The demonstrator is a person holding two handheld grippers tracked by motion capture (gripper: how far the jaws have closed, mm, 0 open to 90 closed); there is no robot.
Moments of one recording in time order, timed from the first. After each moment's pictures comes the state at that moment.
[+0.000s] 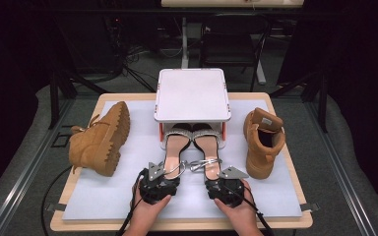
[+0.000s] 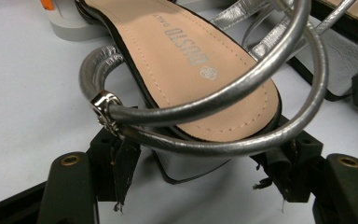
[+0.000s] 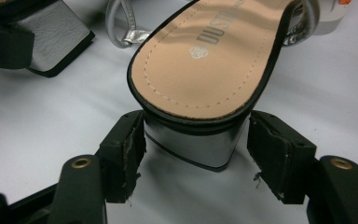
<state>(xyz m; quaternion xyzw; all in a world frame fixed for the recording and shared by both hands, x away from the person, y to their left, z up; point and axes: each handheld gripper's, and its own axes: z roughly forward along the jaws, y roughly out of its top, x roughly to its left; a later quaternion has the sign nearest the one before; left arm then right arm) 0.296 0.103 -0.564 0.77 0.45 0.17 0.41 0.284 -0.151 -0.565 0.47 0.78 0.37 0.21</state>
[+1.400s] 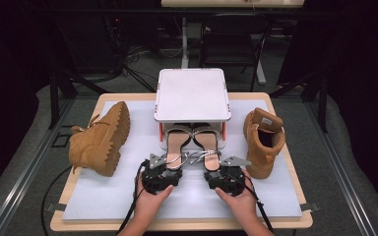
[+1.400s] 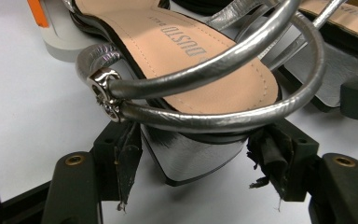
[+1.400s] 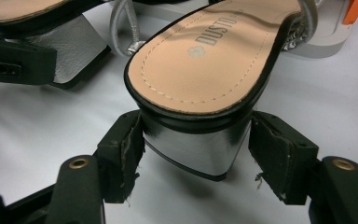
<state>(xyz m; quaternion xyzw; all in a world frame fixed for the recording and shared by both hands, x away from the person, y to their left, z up) 0.319 0.098 -0.550 0.76 0.48 0.15 0.41 0.311 -0.157 -0.549 0.48 0.77 0.38 0.16</state>
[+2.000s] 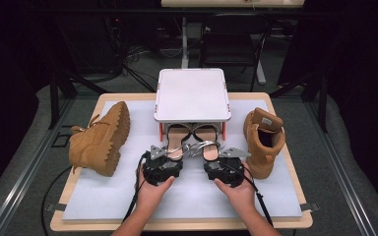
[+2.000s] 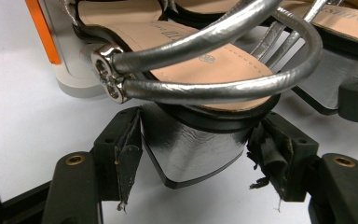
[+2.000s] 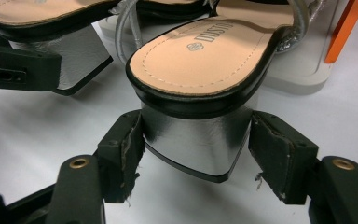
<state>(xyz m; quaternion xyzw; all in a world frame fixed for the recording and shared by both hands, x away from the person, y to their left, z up) 0.341 0.095 -0.539 0.75 0.48 0.15 0.42 0.331 -0.155 -0.537 0.48 0.76 0.40 0.18</state>
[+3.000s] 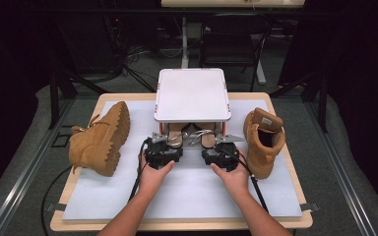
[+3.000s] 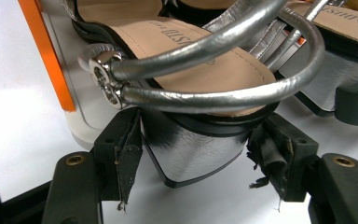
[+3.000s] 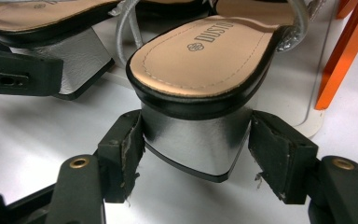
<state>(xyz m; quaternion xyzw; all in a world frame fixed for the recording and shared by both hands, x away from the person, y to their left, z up) 0.393 0.096 -0.544 0.75 0.48 0.15 0.43 0.380 -0.148 -0.540 0.49 0.76 0.39 0.18</state>
